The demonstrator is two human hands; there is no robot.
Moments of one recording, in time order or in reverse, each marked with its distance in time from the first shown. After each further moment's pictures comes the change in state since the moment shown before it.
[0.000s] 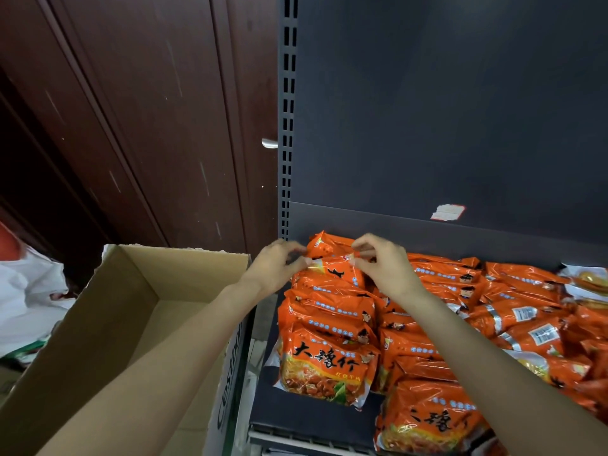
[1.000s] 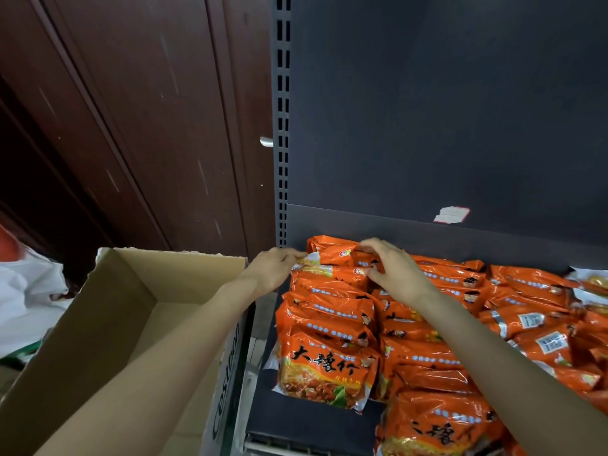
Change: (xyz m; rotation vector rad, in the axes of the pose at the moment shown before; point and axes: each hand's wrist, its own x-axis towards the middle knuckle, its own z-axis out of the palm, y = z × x) left_hand 0.013 0.003 -0.004 -0.011 -0.075 -0.169; right_hand 0.012 0.026 -0.009 -0.264 -0.177 -0.036
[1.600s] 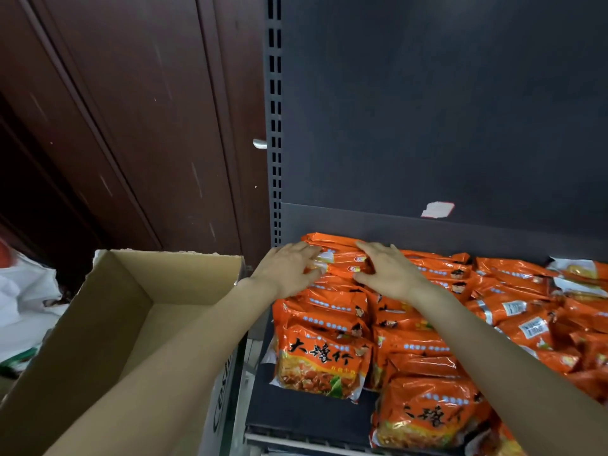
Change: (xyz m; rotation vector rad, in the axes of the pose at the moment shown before) left_hand -0.010 0.025 0.017 0.564 0.019 0.309; right_hand -0.009 -0.005 -0.005 -0.172 -0.132 0.050
